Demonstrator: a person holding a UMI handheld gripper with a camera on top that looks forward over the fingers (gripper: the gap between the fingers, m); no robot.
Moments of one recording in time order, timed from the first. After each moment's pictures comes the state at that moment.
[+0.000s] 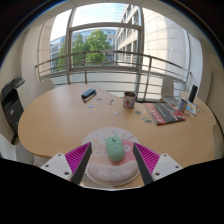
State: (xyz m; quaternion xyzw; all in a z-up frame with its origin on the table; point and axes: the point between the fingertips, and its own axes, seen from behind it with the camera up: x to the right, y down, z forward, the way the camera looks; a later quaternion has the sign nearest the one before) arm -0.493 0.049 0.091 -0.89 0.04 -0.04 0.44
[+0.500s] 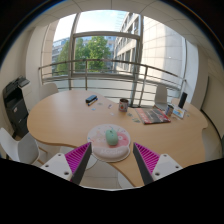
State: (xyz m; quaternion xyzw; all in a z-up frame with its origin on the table) arm -0.507 -0.078 0.167 -0.88 0.03 -0.06 0.47
